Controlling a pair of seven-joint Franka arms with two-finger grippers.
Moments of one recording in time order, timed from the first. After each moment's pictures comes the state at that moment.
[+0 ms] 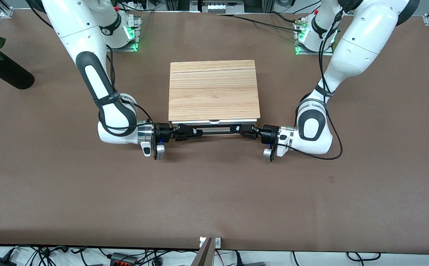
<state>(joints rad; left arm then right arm) -0.08 0.77 -0.28 -1.68 -1.36 1.93 0.74 0.33 0.71 0.06 -1.71 1.56 2.01 -0.84</state>
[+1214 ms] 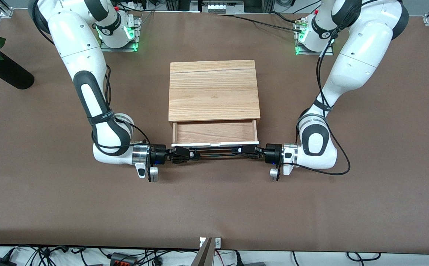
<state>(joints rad) -0.08 0.92 -0.26 -1.43 -1.37 1.96 0.72 0.28 0.90 0.06 -1.40 1.56 2.01 -0.83</state>
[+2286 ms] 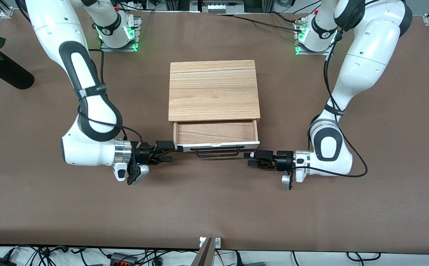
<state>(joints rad) -0.05 0.91 -0.23 -1.33 -1.24 1.94 0.69 0.25 0.72 0.05 -1.35 0.88 2.01 -0.48</state>
